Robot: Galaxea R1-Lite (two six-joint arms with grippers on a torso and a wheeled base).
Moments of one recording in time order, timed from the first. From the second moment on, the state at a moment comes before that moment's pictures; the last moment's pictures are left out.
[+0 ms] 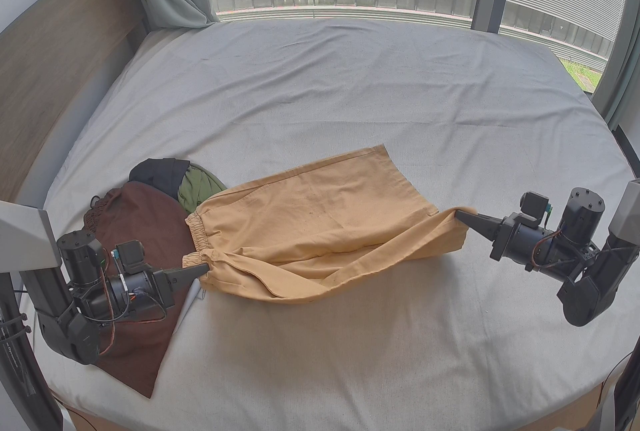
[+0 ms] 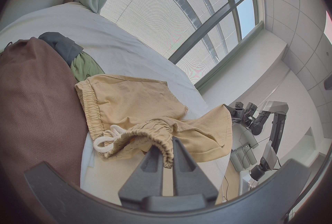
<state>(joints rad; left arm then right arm) -0.01 2.11 -0.29 -1.55 -0.80 -0.37 0.15 2.03 -0.46 -1.53 0.65 0.37</state>
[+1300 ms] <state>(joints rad) -0.01 2.11 -0.41 -1.55 -0.62 -0.51 0.18 2.11 -0.96 -1.23 0.65 0.46</state>
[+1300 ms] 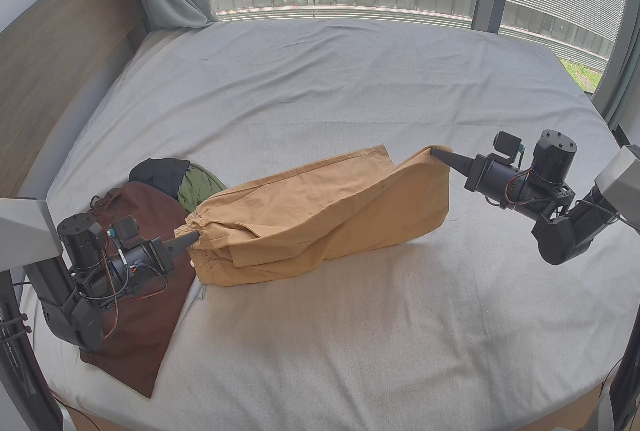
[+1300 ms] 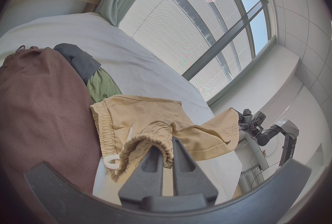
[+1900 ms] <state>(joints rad) 0.00 2.15 -0.48 -1.55 -0.55 -0.55 0.18 2.20 -1.21 -1.08 0.64 0.48</state>
